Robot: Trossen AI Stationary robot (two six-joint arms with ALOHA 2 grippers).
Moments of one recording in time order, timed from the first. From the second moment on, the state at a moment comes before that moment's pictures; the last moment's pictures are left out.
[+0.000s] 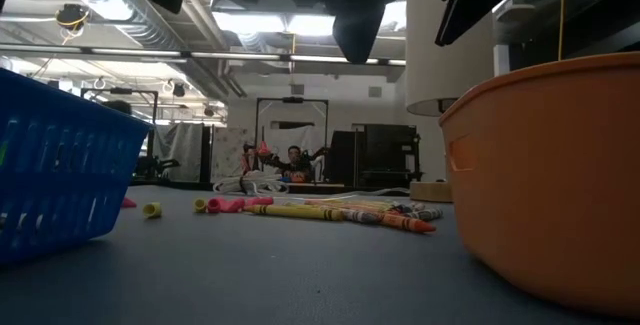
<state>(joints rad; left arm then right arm) -0.40 1.99 1.11 0.65 -0.03 -0.19 0.31 1.49 1.34 -1.04 0.45 0.26</state>
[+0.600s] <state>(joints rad) -0.39 1.99 1.11 0.69 -0.03 -0.18 0.31 1.49 1.34 -1.04 0.45 0.26</state>
